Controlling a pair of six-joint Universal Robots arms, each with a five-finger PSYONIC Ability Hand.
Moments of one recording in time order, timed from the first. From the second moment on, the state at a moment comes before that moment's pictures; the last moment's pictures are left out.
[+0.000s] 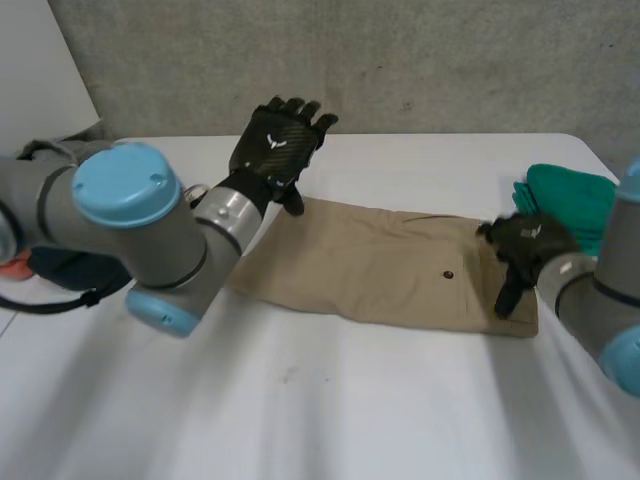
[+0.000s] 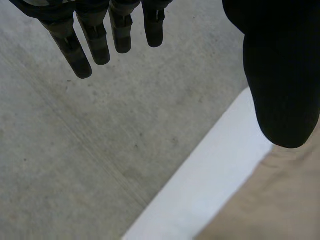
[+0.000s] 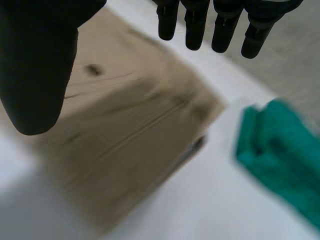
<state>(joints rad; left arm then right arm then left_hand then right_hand) 4.15 -2.17 -1.24 3.53 -1.39 3.51 1.82 -1.15 1.57 0.04 1.52 2.76 0.19 0.20 0.21 0.20 0.04 0.22 0.21 0.21 0.21 0.04</state>
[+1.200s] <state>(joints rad) 4.12 -2.04 -1.29 3.50 -1.41 3.29 1.98 -1.31 1.63 -0.27 1.24 3.01 0.19 0.20 0.21 0.20 0.04 0.22 0.21 0.21 0.21 0.04</state>
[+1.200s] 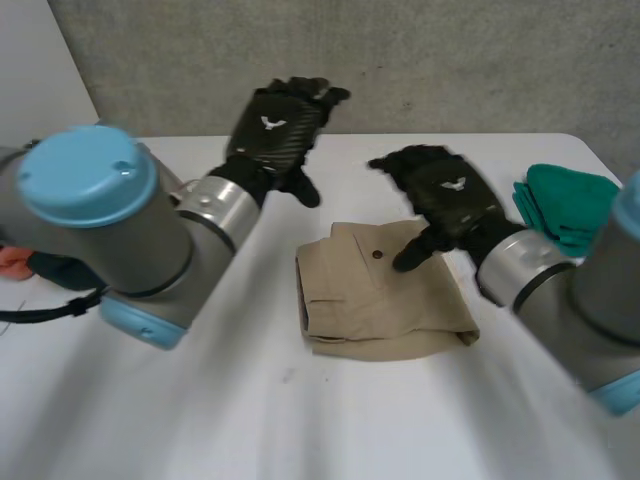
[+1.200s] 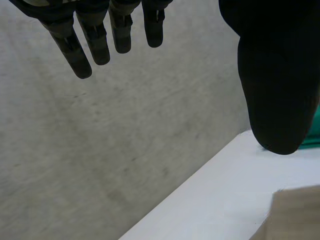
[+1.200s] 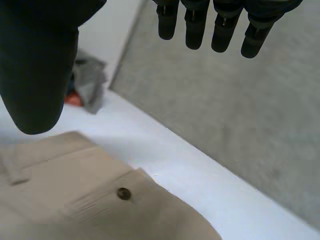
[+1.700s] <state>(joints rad) 3.97 -2.55 -0.82 2.85 -1.68 3.34 1.86 -0.86 1.22 0.22 1.33 2.79 0.19 0.20 0.21 0.20 0.04 0.22 0.20 0.21 0.21 0.04</state>
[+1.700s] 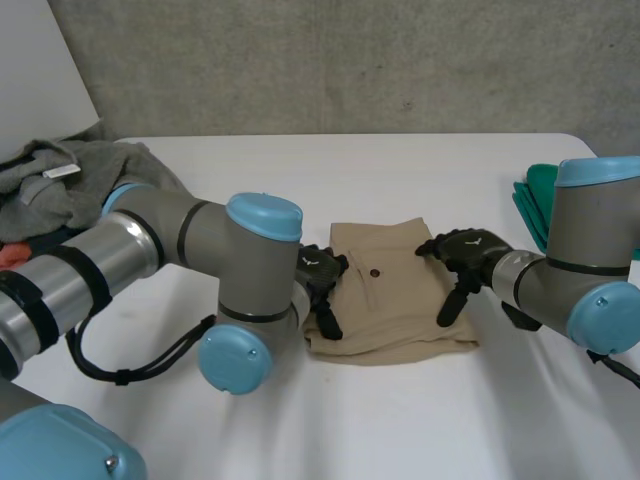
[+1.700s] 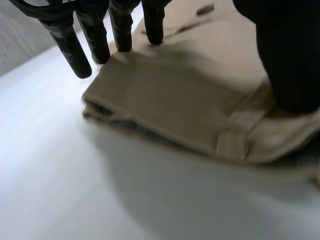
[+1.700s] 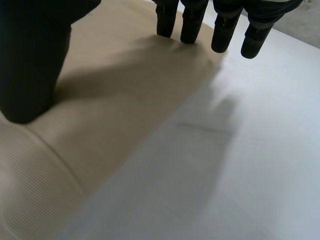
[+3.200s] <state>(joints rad) 4.10 -1.95 -0.99 3.14 -1.05 3.15 1.59 -0.92 0.97 -0.41 1.33 2.90 0.18 0.19 0.21 0.20 0.04 1.04 1.15 1.16 1.19 0.94</state>
